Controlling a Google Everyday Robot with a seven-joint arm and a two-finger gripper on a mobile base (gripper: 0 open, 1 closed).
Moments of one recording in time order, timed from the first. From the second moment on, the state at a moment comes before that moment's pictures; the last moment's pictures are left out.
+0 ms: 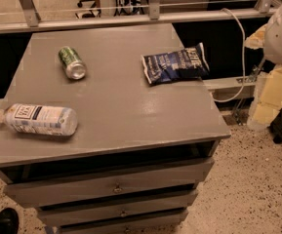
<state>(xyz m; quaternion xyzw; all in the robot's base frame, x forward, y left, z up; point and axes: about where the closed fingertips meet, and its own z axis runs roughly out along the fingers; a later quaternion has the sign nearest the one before) 0.438 -0.217 0.977 -0.60 0.78 -0.03 0.16</state>
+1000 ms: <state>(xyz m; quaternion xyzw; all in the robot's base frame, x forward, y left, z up) 0.481 -0.175 0.977 -0.58 0.79 -0.02 0.21</state>
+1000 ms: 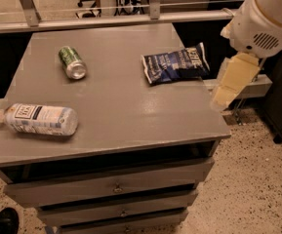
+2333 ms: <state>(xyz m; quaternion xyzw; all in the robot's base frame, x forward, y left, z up) 0.515 -0.141 0.976 -0.53 0.81 0.00 0.25</state>
